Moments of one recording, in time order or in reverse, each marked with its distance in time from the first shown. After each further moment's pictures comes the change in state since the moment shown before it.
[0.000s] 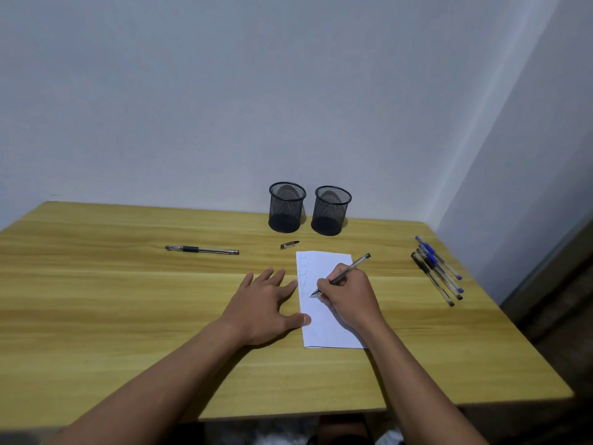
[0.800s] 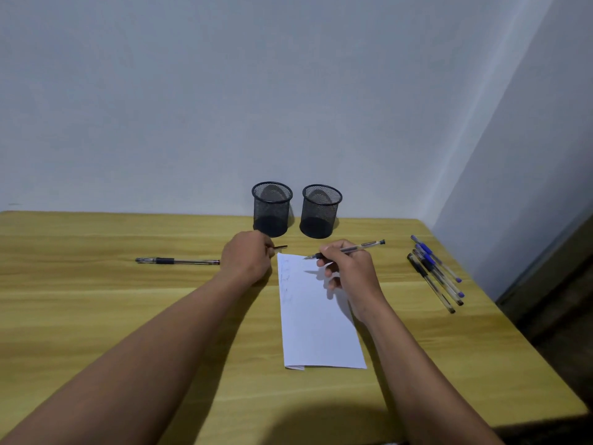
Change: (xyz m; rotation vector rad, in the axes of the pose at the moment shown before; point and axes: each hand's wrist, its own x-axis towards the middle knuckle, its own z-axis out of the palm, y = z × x) left_hand 0.118 -0.023 -0.026 -0.098 0.350 -0.245; right_hand 0.042 -0.027 -0.017 0.471 0.020 0.057
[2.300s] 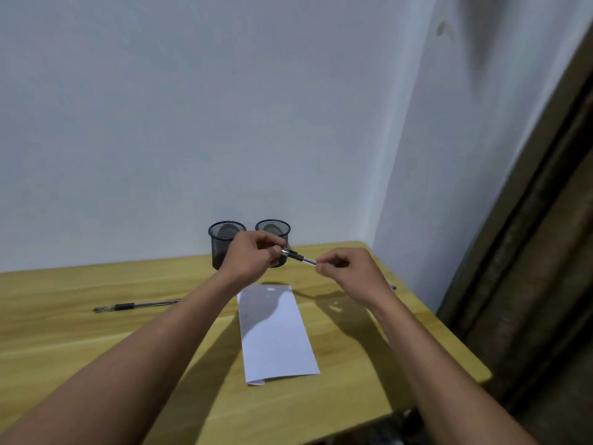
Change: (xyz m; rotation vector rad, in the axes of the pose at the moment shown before) left_hand -0.024 0.095 -0.060 -0.926 -0.139 0.134; right_hand -0.030 -0.069 -0.080 -0.529 0.069 -0.227
